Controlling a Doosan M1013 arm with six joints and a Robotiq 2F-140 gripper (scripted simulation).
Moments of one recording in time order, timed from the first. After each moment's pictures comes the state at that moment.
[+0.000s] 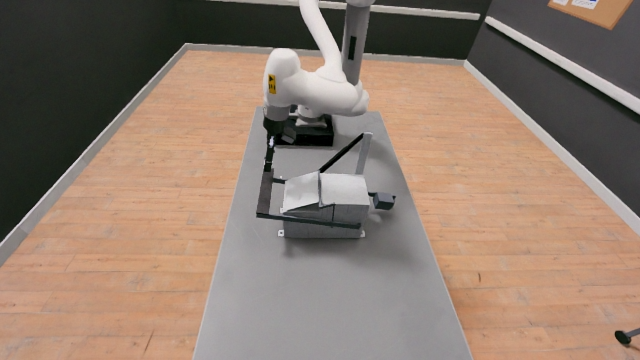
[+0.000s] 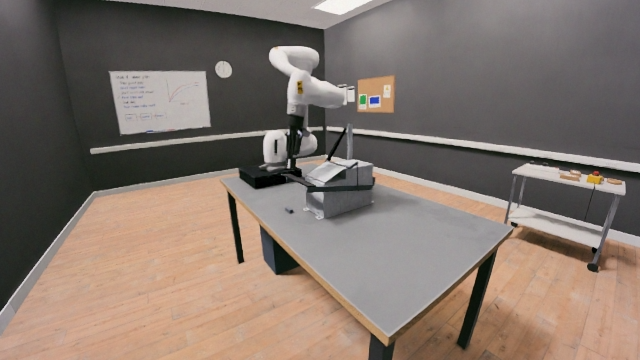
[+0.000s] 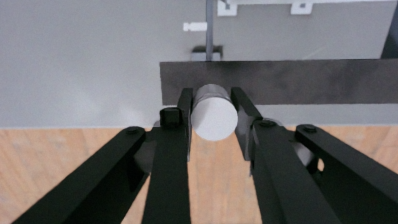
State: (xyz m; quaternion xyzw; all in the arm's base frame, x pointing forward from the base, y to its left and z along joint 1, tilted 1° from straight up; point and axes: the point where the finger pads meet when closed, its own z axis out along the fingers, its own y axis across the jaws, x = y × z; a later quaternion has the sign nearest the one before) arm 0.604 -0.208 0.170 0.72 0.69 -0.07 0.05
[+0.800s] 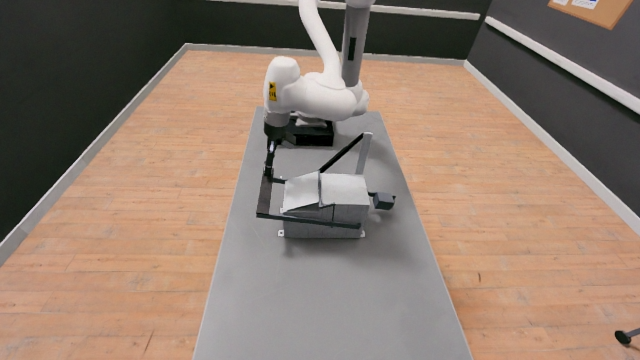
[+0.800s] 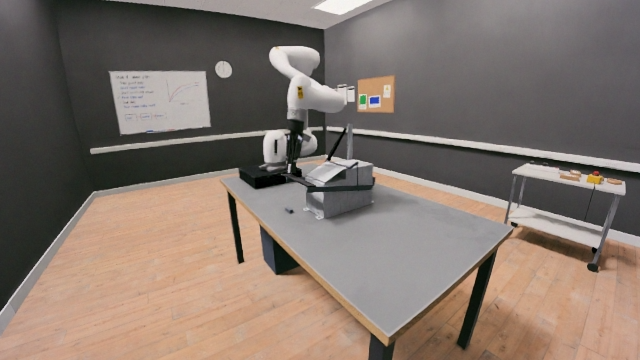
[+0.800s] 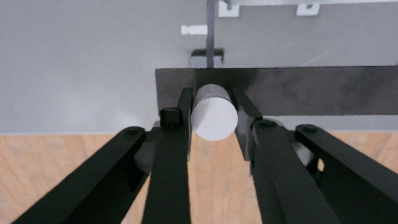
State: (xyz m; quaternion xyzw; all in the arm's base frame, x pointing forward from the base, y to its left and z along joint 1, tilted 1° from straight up) arm 0.604 -0.208 0.147 0.72 0.69 -0.07 0.05
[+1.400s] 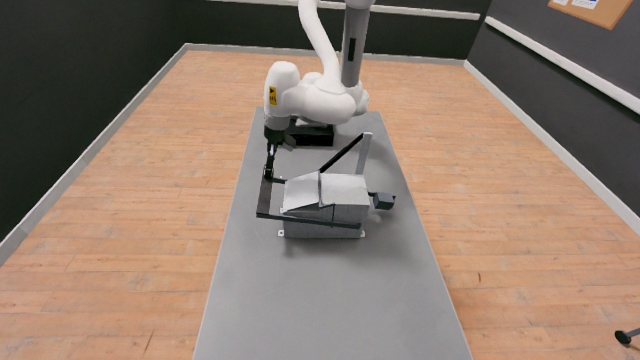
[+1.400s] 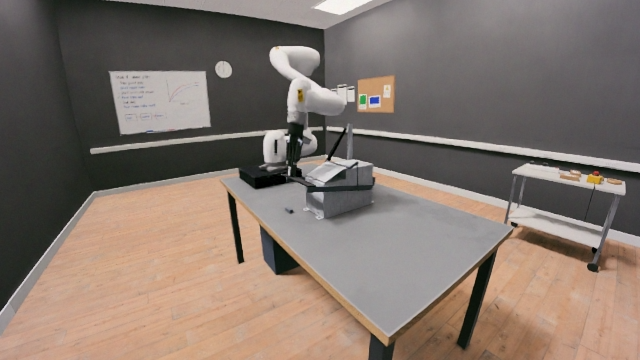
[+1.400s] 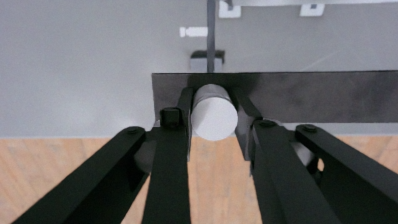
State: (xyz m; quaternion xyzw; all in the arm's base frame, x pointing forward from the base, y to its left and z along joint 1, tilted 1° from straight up) arm 0.604 -0.208 0.133 0.72 0.69 -0.07 0.05
